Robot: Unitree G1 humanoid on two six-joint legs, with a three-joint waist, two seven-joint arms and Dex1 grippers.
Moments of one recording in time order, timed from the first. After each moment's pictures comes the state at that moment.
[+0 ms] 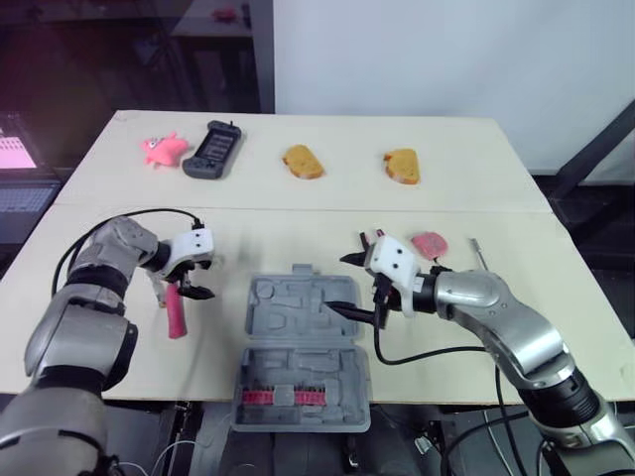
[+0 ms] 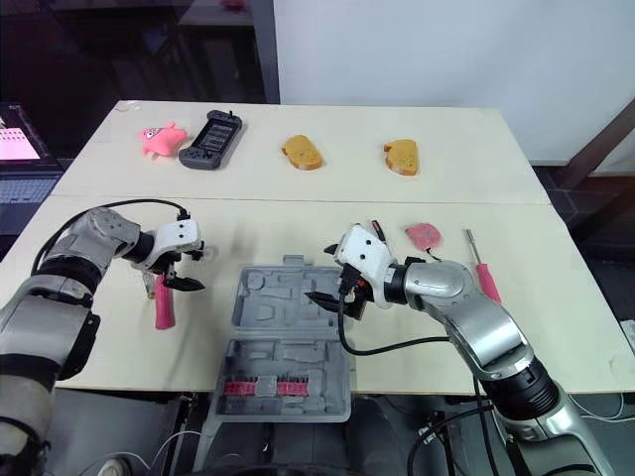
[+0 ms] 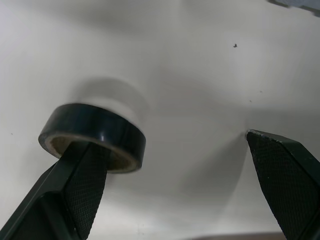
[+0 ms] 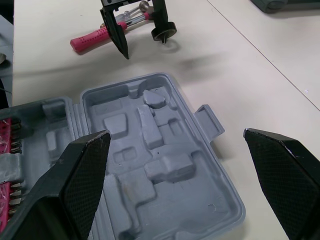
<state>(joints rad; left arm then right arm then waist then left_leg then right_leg) -0.99 0.66 -0.32 1.27 0.30 -0.26 -1.26 -0.36 -0.63 0.26 -0.45 0.33 0.66 0.75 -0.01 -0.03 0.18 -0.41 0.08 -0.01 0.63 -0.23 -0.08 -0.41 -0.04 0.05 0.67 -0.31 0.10</state>
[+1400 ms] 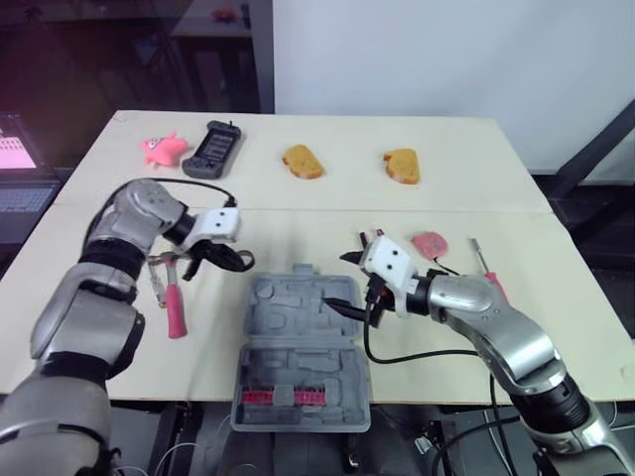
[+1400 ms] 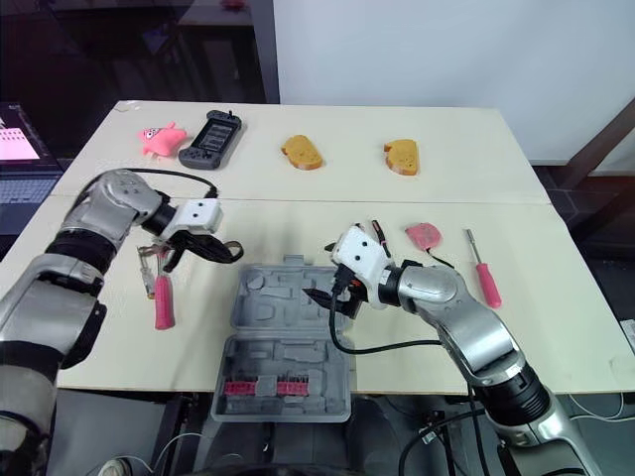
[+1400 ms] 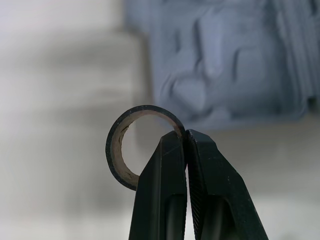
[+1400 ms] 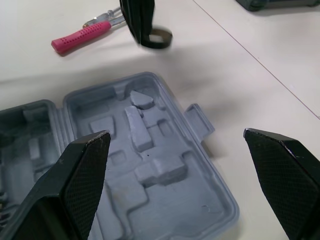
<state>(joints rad) -1.05 0.64 -0.46 1.00 0.04 -0.29 -1.61 -0.34 -0.58 0.27 -0.48 0.28 0.68 0.68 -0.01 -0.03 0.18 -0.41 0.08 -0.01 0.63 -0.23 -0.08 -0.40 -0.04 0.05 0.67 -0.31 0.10</state>
